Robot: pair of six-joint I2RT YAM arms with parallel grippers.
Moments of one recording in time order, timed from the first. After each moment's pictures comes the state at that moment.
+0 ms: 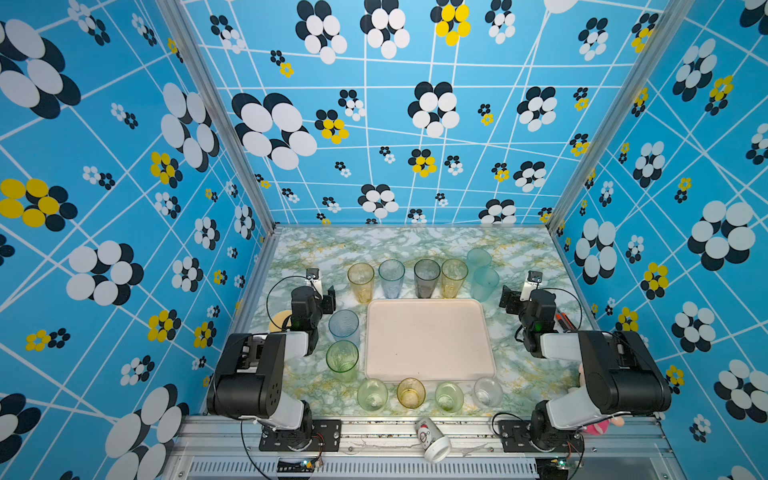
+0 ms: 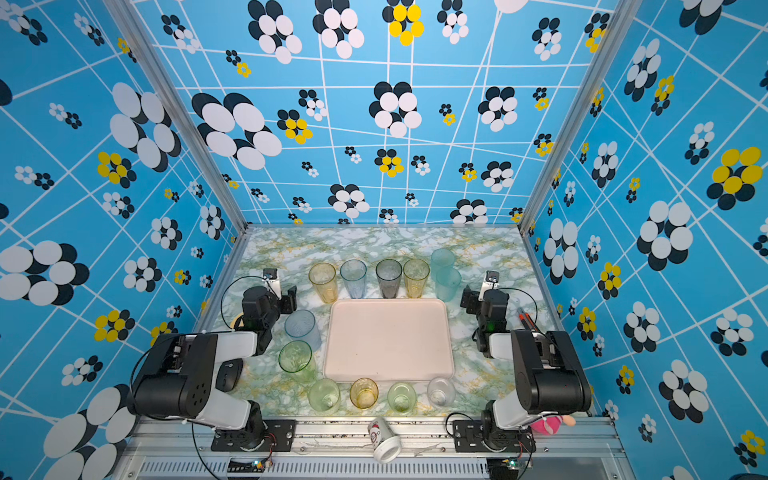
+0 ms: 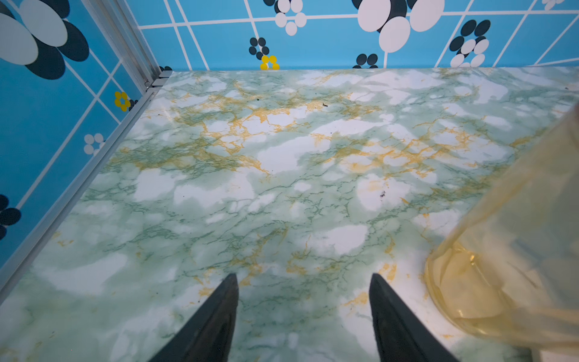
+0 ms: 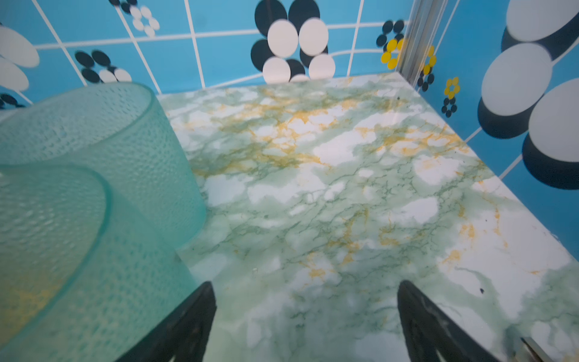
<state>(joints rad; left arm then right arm) -0.02 1.47 0.45 0.63 0.01 0.00 -0.01 1.50 0.43 0.66 0.14 0.06</state>
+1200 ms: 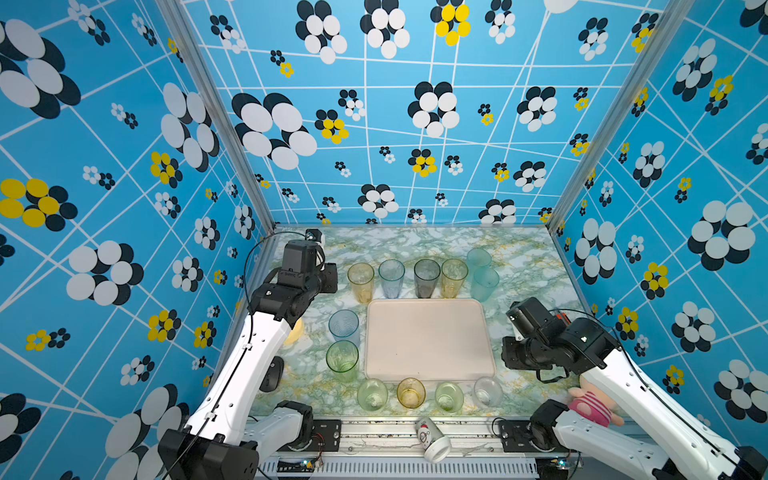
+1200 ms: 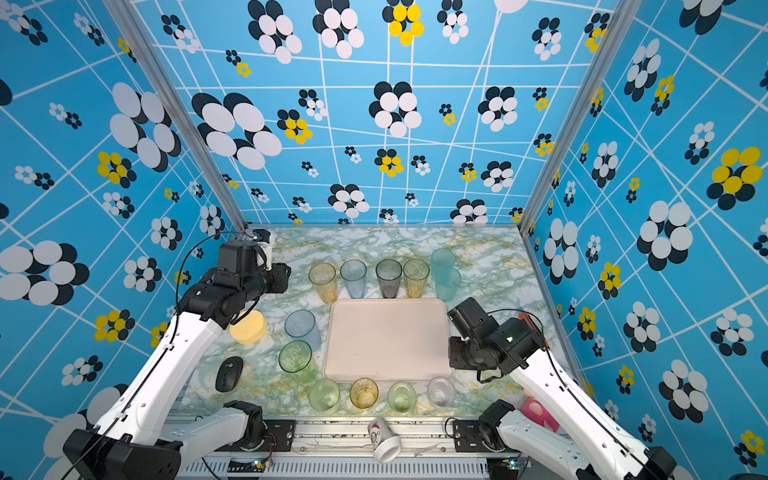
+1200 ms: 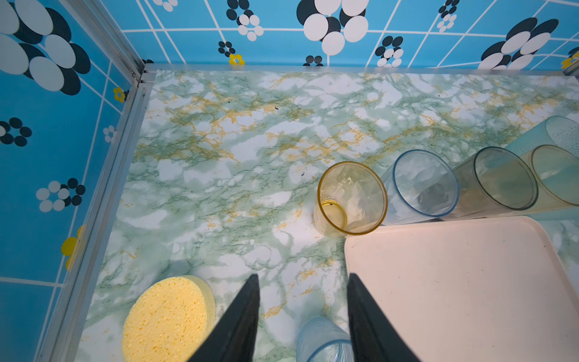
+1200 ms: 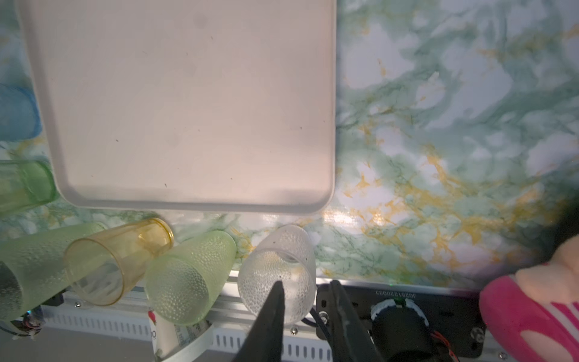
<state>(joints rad) -0.22 1.14 1.18 -0.73 -0.05 -0.16 0.67 0.92 0.97 -1.37 0.09 0.66</state>
